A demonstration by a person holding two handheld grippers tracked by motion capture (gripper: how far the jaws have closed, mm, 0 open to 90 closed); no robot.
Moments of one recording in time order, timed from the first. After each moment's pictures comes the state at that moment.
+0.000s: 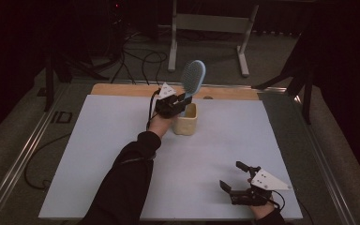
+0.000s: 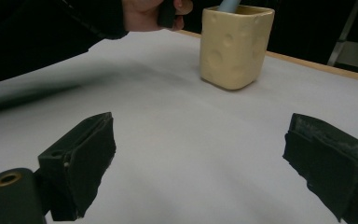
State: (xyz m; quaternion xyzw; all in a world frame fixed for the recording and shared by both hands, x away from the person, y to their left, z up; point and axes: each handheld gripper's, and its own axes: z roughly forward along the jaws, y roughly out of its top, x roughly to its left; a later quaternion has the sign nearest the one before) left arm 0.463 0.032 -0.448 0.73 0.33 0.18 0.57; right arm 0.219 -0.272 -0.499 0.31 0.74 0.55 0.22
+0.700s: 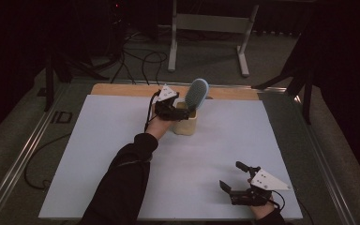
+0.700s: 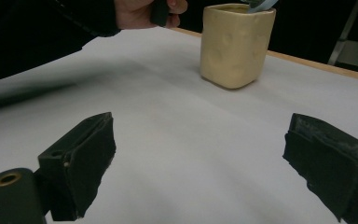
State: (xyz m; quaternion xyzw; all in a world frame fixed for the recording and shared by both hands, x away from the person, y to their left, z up) left arm 0.454 0.035 -0.442 0.73 0.32 0.17 0.57; right arm 0.218 -0.272 -0.499 0.31 0.74 0.55 0.22
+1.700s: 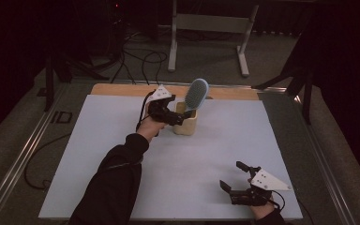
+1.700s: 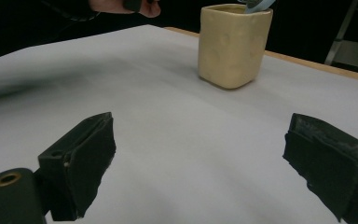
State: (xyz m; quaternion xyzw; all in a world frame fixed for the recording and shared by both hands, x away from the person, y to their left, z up) left arm 0.435 0.054 -0.421 0.76 0.29 0.13 0.57; right arm 0.218 -0.272 -0.499 0.31 0.74 0.55 0.23
